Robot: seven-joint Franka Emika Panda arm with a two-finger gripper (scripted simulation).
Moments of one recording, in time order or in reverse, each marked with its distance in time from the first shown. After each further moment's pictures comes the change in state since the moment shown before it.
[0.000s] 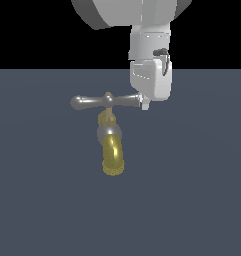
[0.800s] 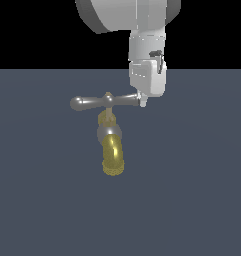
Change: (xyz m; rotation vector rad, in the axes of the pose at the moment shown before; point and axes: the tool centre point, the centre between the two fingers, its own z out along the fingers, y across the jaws) arm -0.005 0.033 0.000 0.006 0.004 0.002
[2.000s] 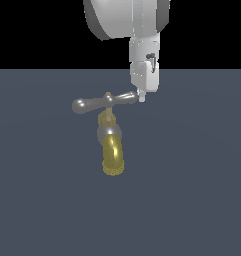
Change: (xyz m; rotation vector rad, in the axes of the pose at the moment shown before) arm -0.014 0.058 0.002 0.005 -0.010 0.037
